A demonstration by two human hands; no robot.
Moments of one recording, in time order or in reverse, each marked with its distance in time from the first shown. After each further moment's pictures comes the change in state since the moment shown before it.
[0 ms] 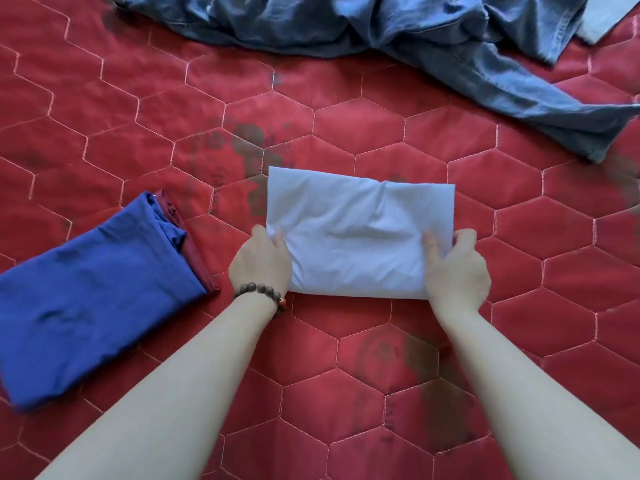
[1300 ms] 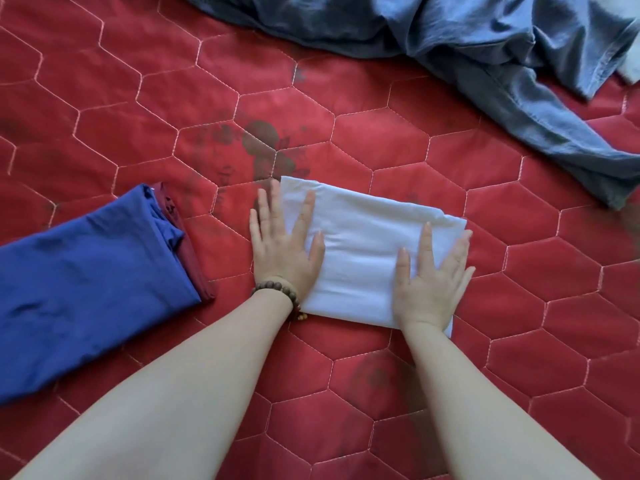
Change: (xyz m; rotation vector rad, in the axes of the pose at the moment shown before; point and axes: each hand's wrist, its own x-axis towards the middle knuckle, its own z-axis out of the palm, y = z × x) left_hand 0.029 0.006 0.043 0.038 0.094 0.411; right_hand 0.001 -0.017 0.051 -0.185 -0.031 -0.185
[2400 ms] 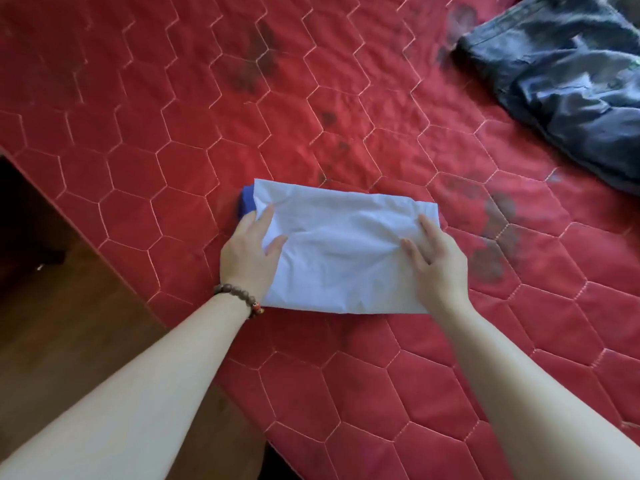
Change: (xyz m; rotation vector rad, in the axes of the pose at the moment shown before) left_hand -0.131 -0.261 -0.194 -0.251 0.264 -0.615; right_hand -0.109 -0.274 -0.023 0.436 -0.497 -0.578
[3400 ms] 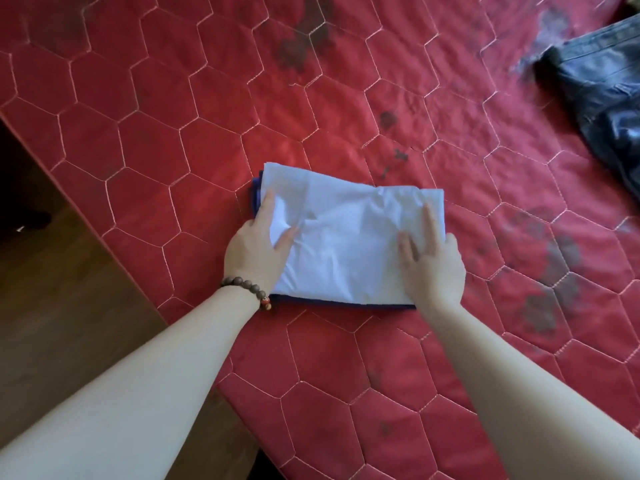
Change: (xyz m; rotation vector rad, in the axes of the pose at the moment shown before) left_hand 0.057 -0.076 0.009 -0.086 -0.047 -0.191; right_hand 0.053 -0.048 0.093 -0.379 0.004 0.030
